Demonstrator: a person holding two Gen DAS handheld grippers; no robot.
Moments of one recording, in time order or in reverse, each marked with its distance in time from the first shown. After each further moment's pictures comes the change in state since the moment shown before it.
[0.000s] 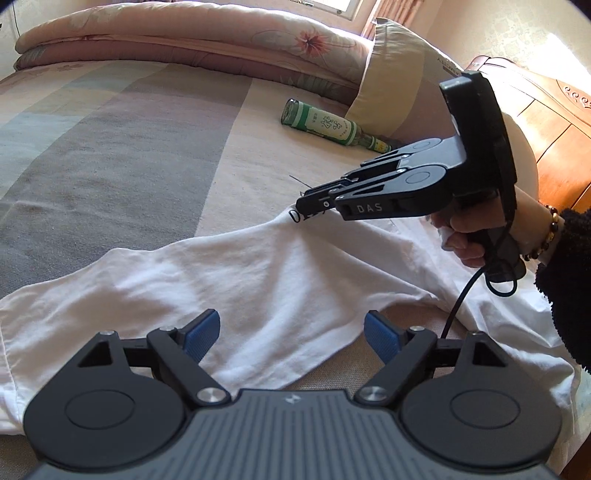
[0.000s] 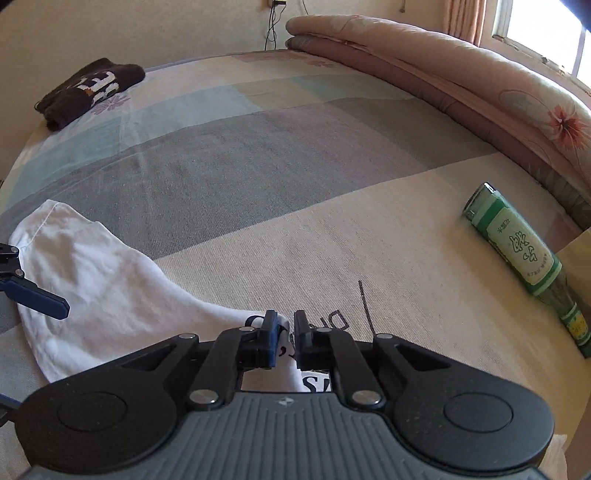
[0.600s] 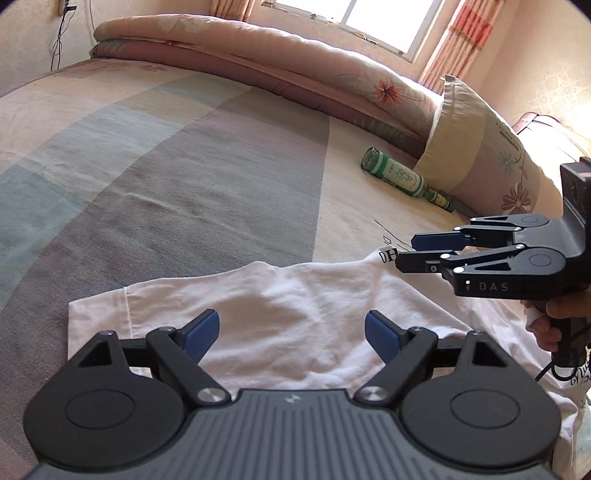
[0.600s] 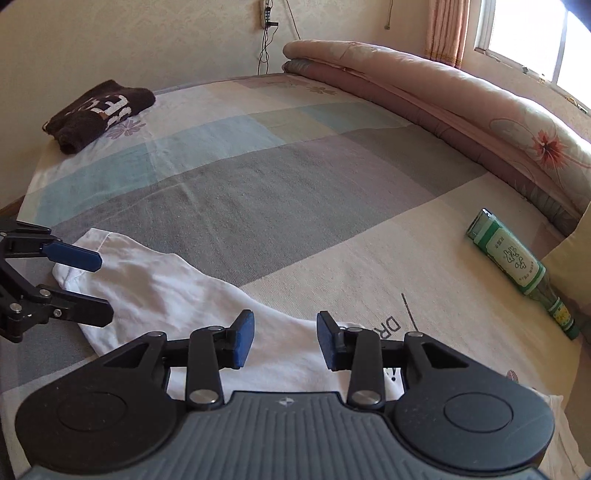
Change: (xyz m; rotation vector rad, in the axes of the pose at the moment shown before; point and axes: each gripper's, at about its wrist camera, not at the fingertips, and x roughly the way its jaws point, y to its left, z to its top) left arm -0.057 0.073 -0.006 -0.172 -0.102 0.101; right arm -0.030 0.071 0.015 0.035 -0.017 -0.050
